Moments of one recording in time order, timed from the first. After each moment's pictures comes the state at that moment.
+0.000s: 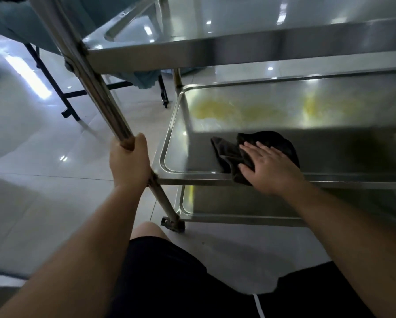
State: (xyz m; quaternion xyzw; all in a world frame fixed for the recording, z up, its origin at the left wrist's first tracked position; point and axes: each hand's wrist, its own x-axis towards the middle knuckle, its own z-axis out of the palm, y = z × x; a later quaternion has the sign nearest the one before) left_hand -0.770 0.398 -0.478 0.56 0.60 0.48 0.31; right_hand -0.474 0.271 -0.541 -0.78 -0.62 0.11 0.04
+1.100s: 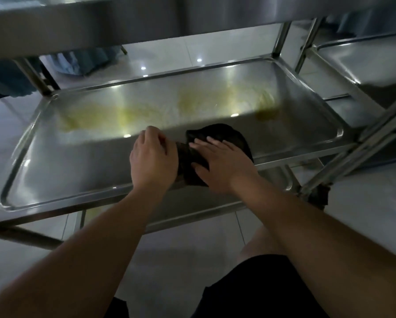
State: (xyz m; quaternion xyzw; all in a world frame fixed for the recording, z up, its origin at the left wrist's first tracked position) left_hand -0.465 0.268 -0.526 0.82 0.42 0.31 0.23; right_hand -0.316 0.151 -0.539 -0.81 -0.57 0.11 0.07
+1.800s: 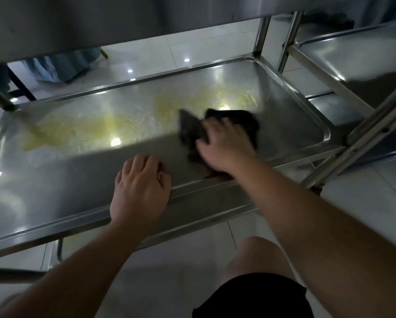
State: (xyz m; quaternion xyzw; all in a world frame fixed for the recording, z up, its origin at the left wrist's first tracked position) left_hand -0.456 0.261 -0.564 0.91 0.35 0.19 0.08; right_hand -0.236 0.175 -0.536 -0.89 -0.44 0.08 0.10
